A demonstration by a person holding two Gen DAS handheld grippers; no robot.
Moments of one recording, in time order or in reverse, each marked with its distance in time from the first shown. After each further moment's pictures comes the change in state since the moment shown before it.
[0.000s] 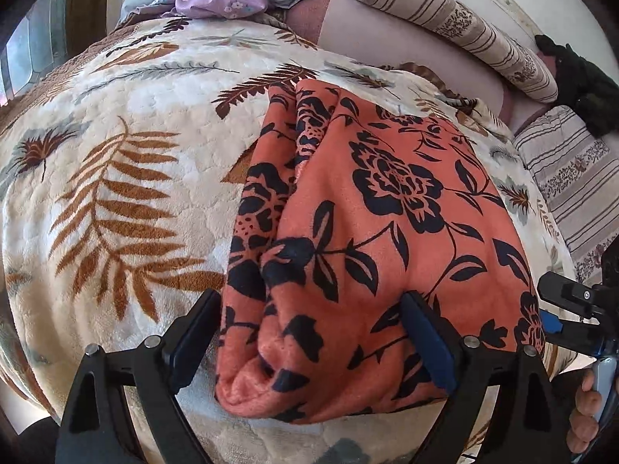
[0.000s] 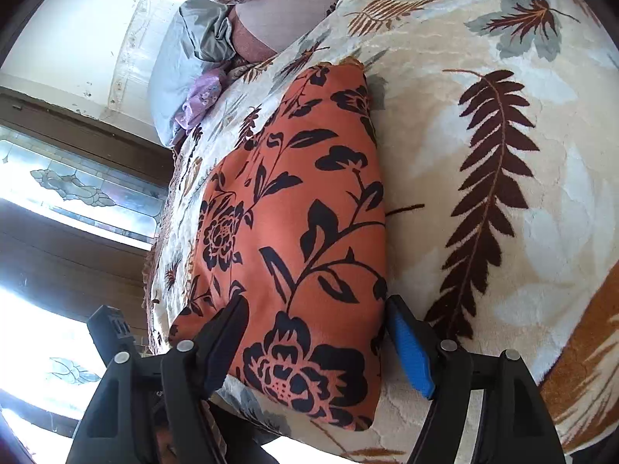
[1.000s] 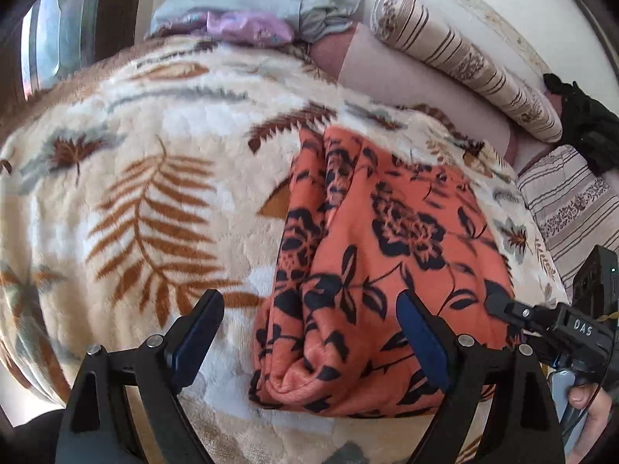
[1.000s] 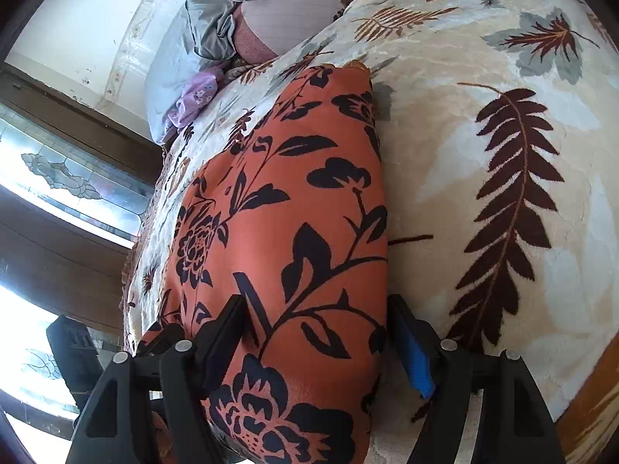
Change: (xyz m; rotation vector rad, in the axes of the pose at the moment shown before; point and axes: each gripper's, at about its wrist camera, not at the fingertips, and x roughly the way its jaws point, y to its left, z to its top) left arm -0.037 0.012 0.003 -0.072 -0.177 0.003; right arm 0.030 0.002 0.014 -0.082 -0.035 -0.071
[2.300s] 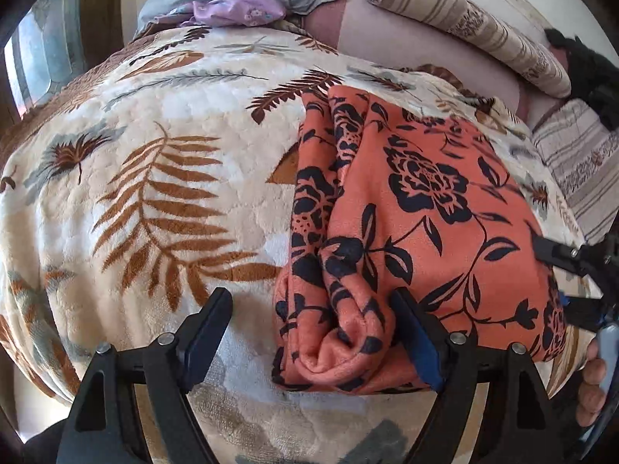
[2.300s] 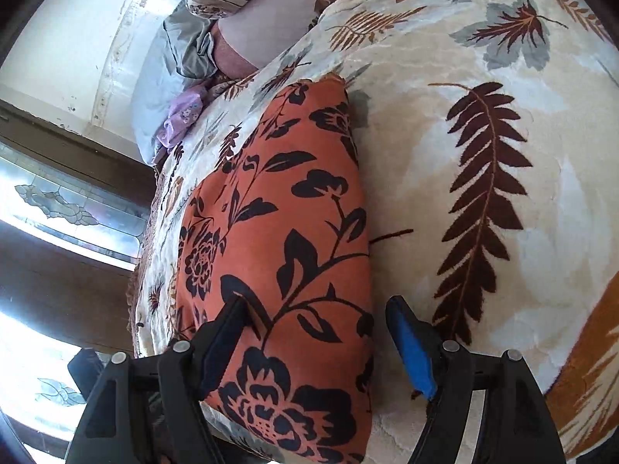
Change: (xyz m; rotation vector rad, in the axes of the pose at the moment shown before) left arm 0.022 0.007 -0.011 0.066 0.156 0.071; right arm -0.011 -0.006 0.002 0.128 -0.007 -0.003
